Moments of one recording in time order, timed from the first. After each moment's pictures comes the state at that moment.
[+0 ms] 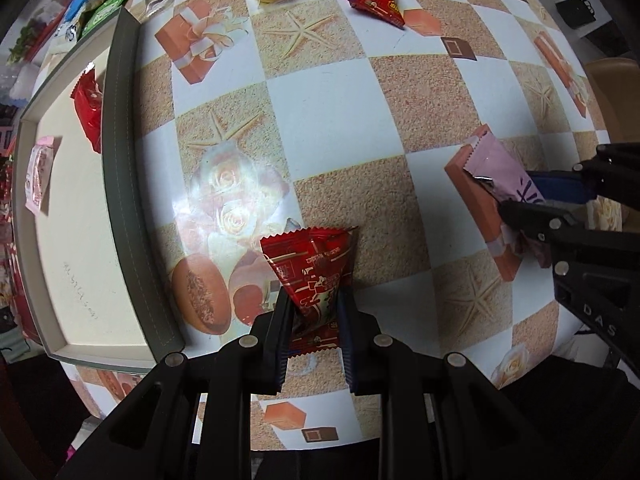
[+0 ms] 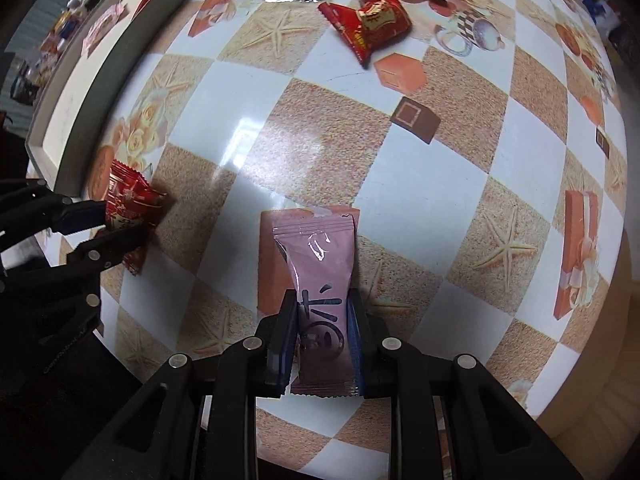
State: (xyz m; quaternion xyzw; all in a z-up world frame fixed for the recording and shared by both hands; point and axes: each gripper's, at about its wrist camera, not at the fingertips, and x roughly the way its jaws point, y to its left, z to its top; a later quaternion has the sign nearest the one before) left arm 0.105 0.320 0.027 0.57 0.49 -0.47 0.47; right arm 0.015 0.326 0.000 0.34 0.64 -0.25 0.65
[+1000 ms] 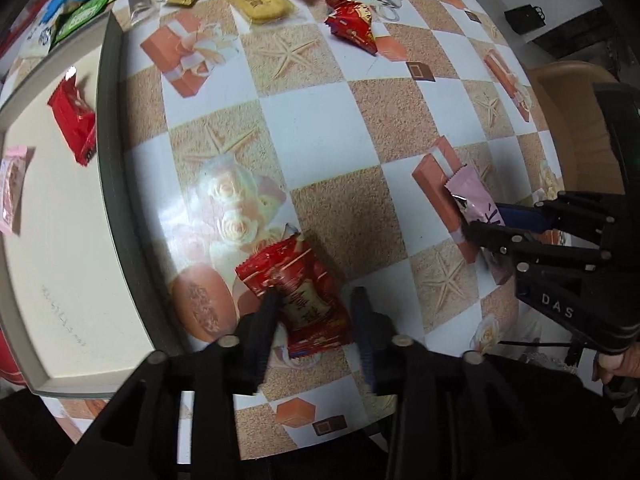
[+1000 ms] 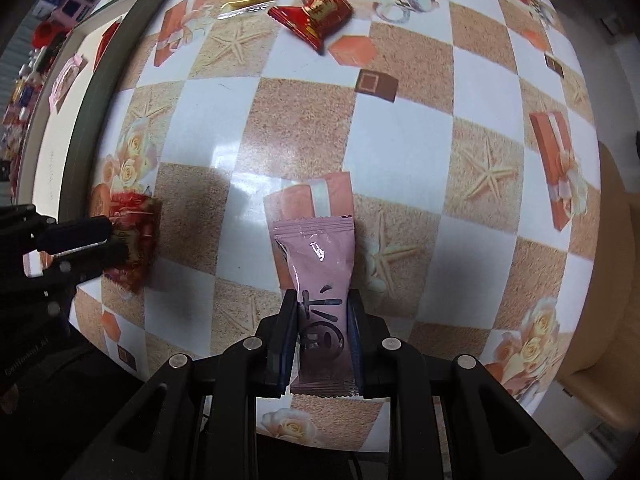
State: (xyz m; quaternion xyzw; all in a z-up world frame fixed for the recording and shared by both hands) left arm 0.158 0.301 0.060 0.50 0.53 -0.55 0.41; right arm 0.036 0.346 -0.010 0.42 0.60 -0.33 0.59
